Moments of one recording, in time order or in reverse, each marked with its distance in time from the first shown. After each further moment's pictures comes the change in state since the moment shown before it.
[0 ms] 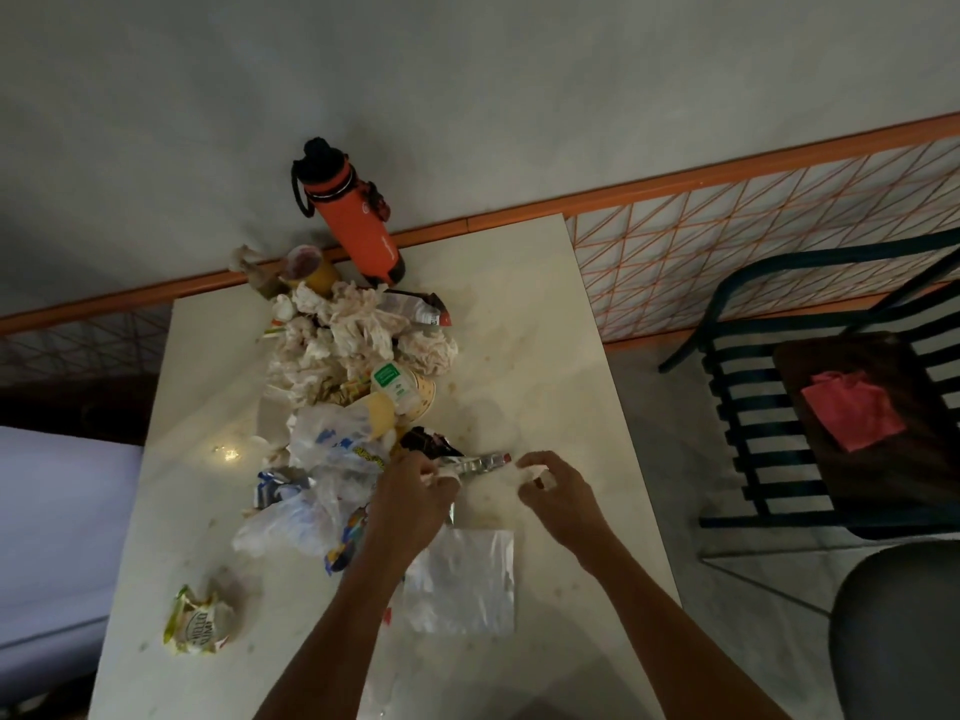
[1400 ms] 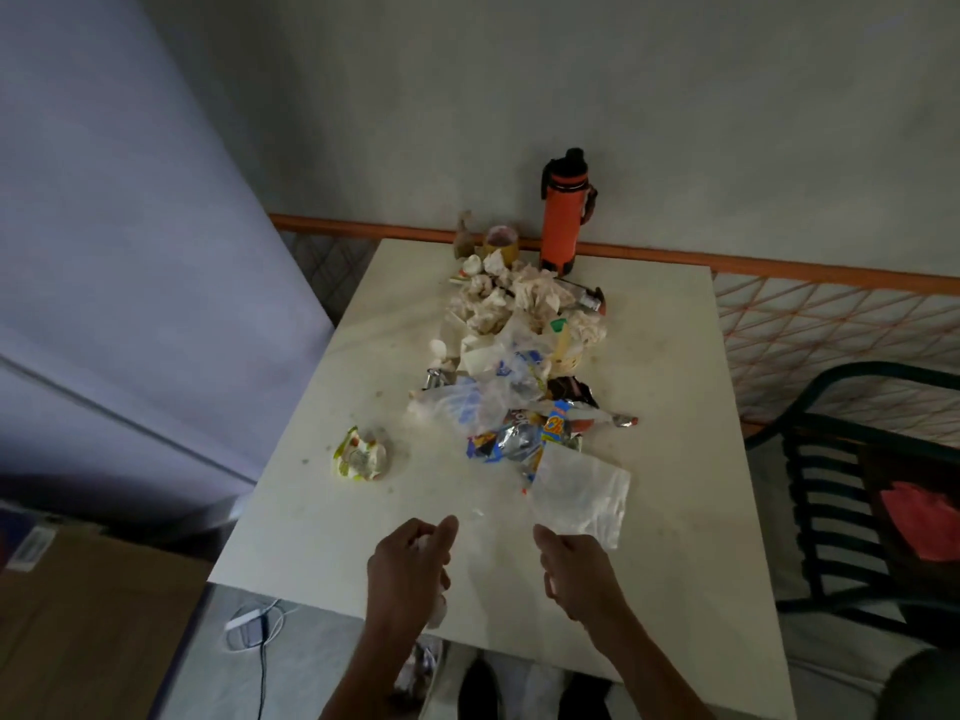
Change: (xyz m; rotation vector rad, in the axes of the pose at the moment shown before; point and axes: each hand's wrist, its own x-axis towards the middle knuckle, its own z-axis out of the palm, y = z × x) left_hand -0.238 -0.195 -0.055 -0.652 0.288 -0.264; right_hand -0.192 0.035 0.162 -0.143 -0.119 -0.043
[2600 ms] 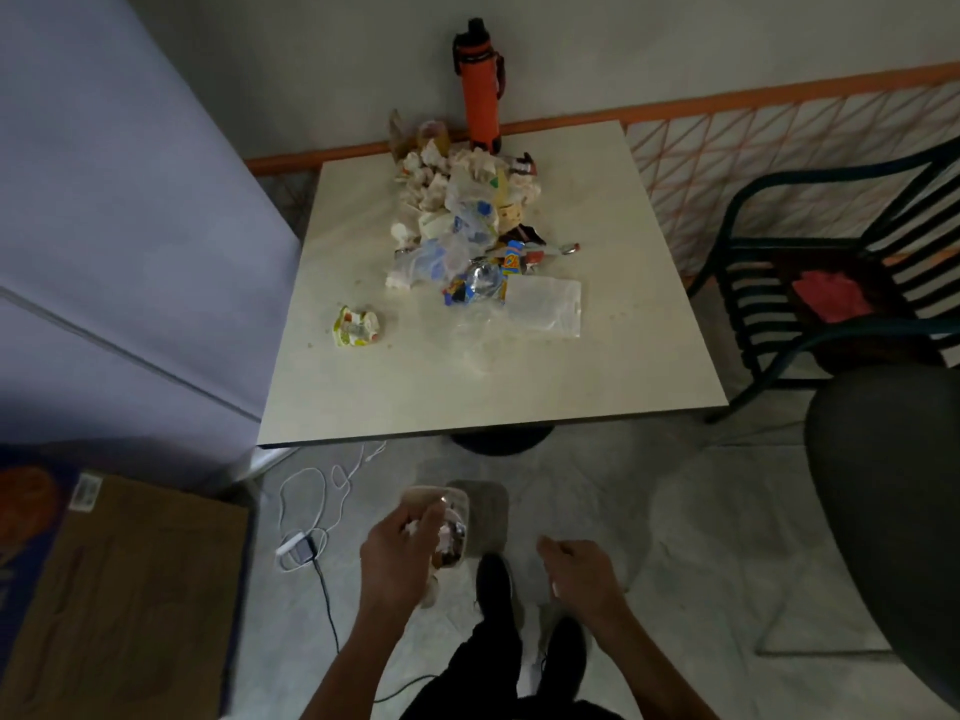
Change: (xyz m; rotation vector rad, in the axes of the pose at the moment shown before) left_hand -0.175 -0.164 -0.093 0.234 -0.139 0.069; right_hand -0.225 0.201 0.109 0.012 0.137 0.177
